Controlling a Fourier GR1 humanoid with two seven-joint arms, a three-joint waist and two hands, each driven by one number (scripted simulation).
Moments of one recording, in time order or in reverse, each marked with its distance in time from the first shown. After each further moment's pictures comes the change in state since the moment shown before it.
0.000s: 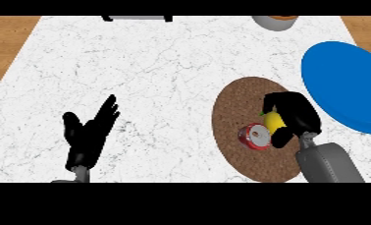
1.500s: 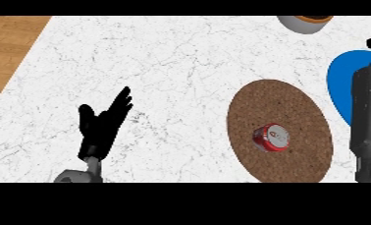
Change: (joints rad) left arm -0.069 -0.021 -0.053 0.002 -0.024 -0.020 0.009; right arm -0.522 0.007 -0.717 0.232 0.801 -0.695 0.998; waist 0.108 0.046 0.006
